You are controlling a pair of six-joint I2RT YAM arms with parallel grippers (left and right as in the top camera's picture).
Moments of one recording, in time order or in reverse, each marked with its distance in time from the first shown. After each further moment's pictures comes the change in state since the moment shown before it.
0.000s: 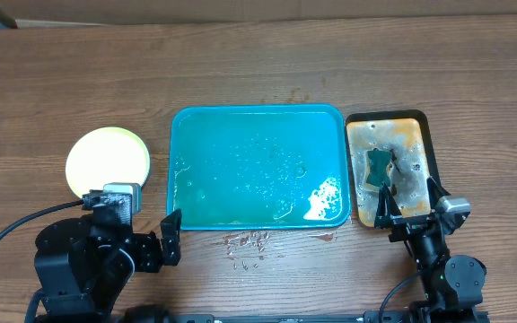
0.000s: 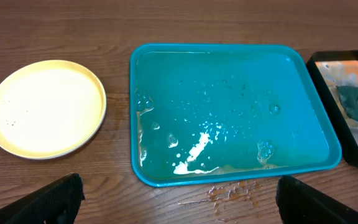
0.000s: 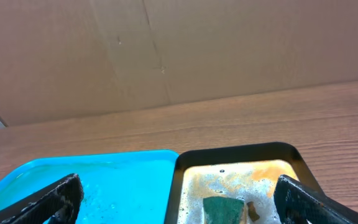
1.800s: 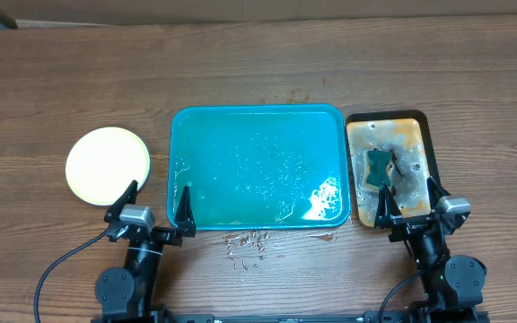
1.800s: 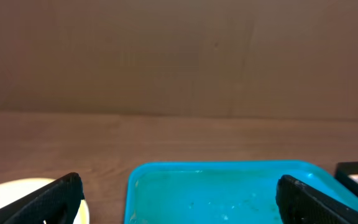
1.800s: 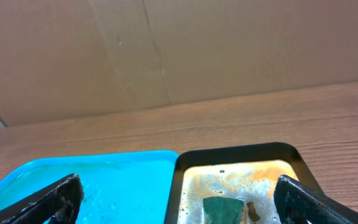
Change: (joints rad) left arm -0.001 -0.565 -0.985 1.158 -0.005 -0.129; right arm 0.000 -0.001 0.000 0.000 0.000 0.000
